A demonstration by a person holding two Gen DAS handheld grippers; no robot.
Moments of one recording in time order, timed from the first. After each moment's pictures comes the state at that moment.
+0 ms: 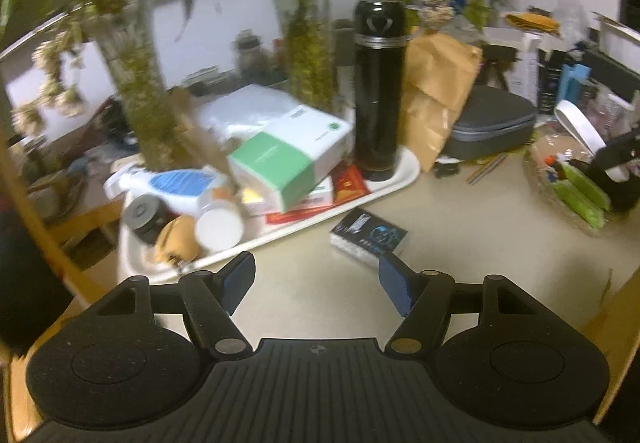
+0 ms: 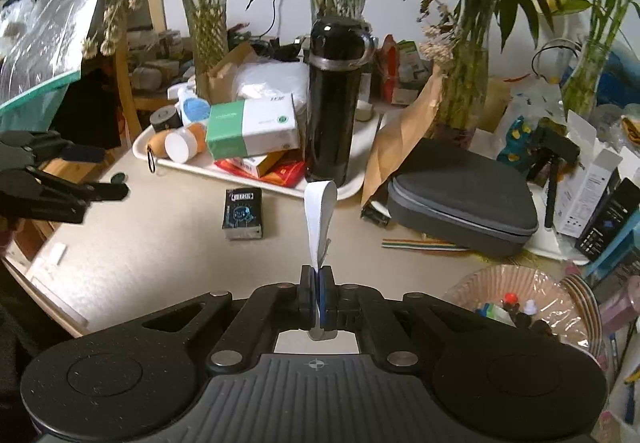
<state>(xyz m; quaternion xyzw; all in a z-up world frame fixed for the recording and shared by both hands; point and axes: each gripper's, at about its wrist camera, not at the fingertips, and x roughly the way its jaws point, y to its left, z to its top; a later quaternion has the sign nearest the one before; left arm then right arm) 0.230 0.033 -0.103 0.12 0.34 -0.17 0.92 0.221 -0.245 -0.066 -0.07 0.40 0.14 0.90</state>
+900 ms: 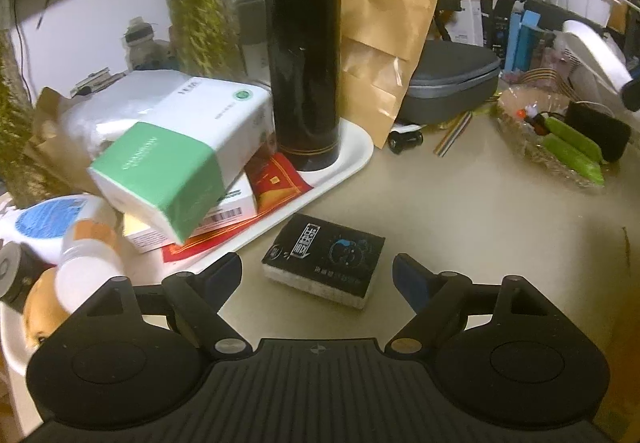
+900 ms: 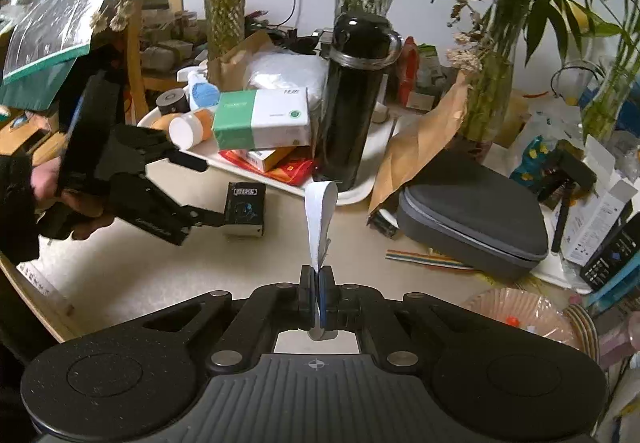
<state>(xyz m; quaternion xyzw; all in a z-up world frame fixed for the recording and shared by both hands) 0.311 -0.003 -0.187 0.16 0.34 -0.30 0.88 0.238 -0.229 -0.077 -0.12 0.40 0.16 0.89</state>
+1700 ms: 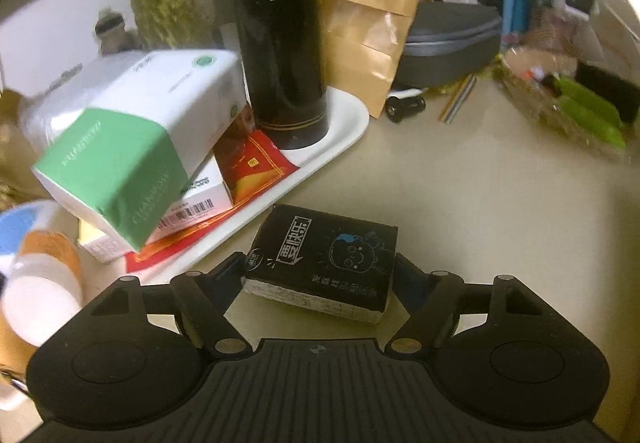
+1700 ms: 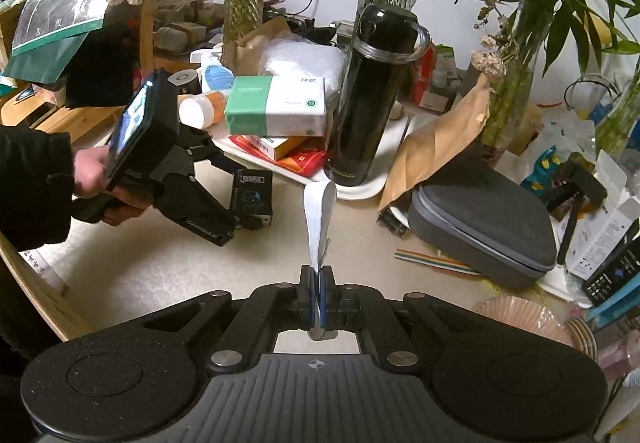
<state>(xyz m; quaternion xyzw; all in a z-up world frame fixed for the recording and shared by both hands) 0.327 -0.020 -0.213 0.20 0.35 -0.32 0.86 0.241 -0.217 -0.087 -0.15 0.41 0.18 0.88</state>
